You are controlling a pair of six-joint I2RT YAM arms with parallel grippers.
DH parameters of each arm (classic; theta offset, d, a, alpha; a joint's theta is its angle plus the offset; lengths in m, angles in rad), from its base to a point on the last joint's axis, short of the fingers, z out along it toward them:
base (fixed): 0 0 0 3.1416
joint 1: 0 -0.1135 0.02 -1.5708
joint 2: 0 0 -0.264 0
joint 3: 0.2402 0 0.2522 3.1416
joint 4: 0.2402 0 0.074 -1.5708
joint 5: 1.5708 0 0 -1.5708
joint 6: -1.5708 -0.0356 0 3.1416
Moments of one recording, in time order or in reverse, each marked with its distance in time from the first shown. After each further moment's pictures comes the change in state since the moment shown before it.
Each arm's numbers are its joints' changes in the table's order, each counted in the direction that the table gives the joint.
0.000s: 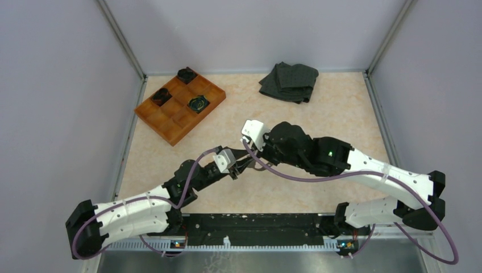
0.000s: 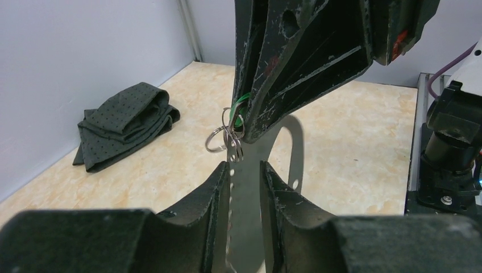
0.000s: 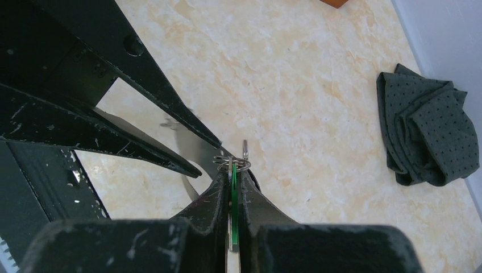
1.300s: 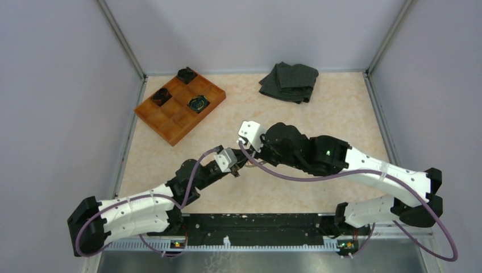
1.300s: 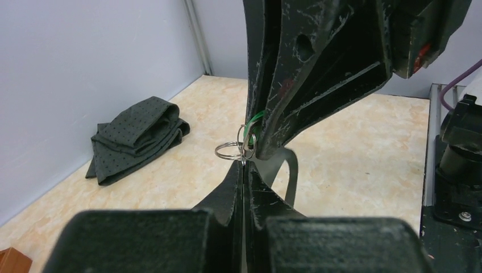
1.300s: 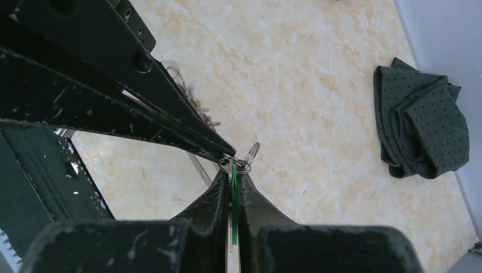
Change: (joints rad) left arm 0.005 -0.052 0.004 -0.090 -0.008 -0.028; right arm -0.035 -0.037 0.066 0.072 0.034 -0.010
